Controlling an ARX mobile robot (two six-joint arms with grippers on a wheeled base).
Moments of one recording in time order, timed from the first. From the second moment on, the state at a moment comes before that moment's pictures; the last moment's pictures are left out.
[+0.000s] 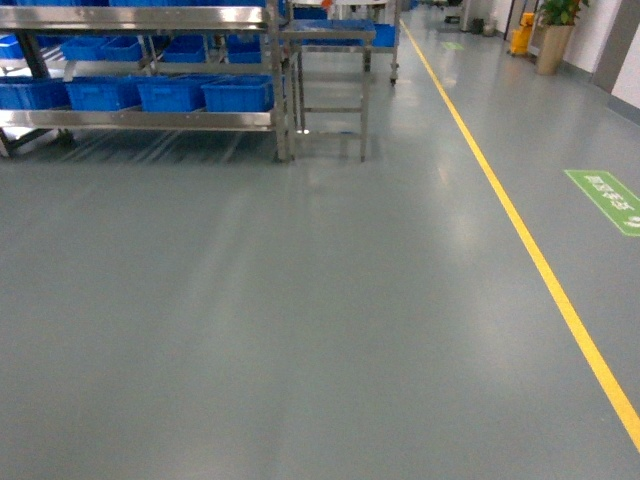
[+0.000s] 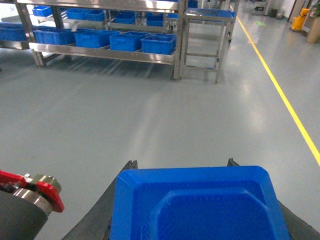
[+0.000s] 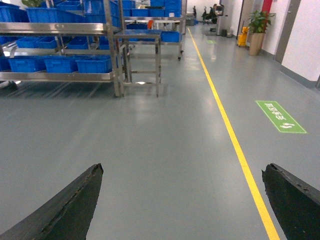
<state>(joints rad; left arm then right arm) -0.45 0.42 0.32 -0.02 -0.58 -0.10 0.00 0.01 0.01 0.00 0.00 0.00</state>
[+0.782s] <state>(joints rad) -0.45 0.42 0.32 -0.02 -0.58 -0.10 0.00 0.01 0.01 0.00 0.00 0.00</state>
